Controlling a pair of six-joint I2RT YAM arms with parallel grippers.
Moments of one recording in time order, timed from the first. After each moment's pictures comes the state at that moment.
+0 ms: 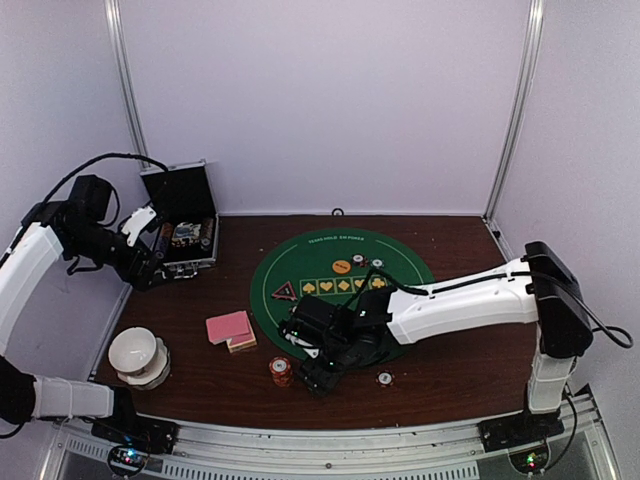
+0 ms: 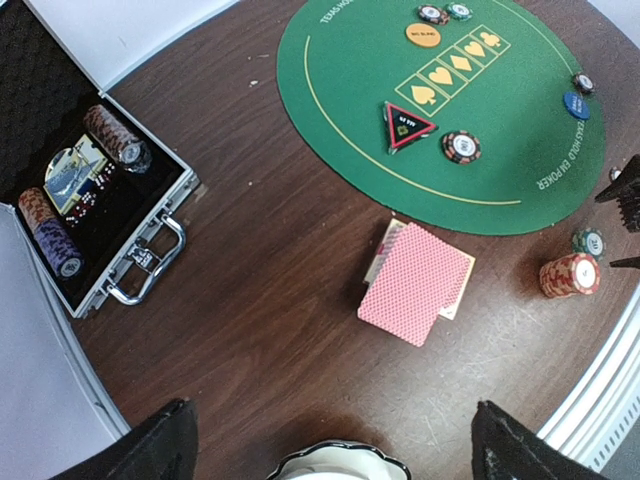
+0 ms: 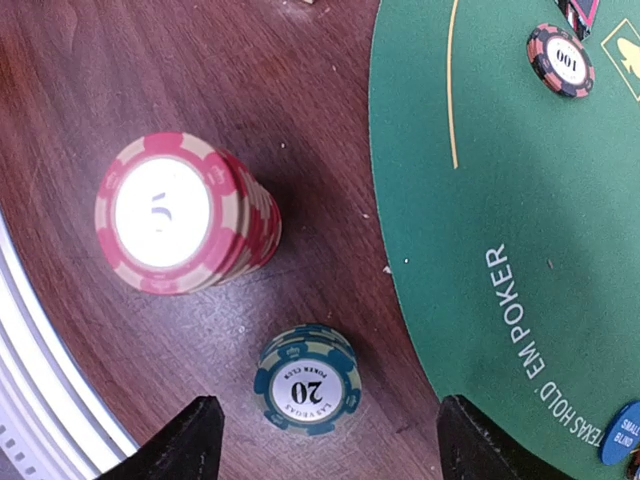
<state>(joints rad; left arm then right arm) -0.04 1.12 1.19 -1.07 0.40 0.56 1.25 1.92 1.39 -0.62 0.14 0.27</state>
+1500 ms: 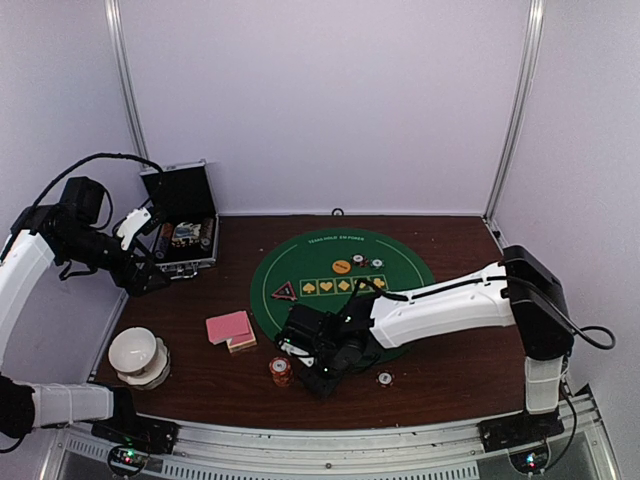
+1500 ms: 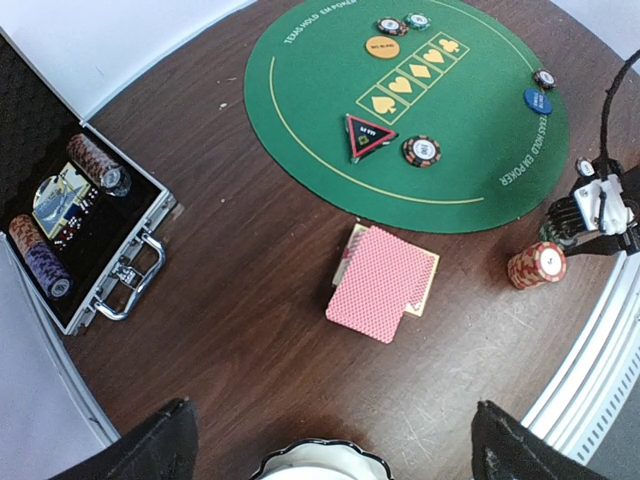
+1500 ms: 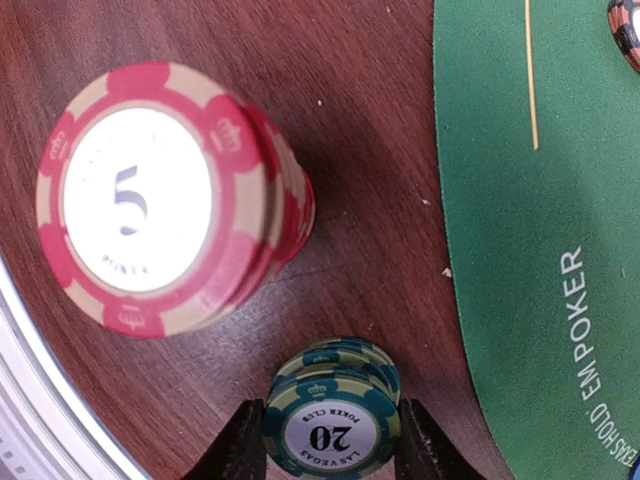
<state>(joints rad) -0.04 1.05 1.19 -1.13 0.47 0.61 1.25 2.02 1.43 -0.64 0.06 0.26</state>
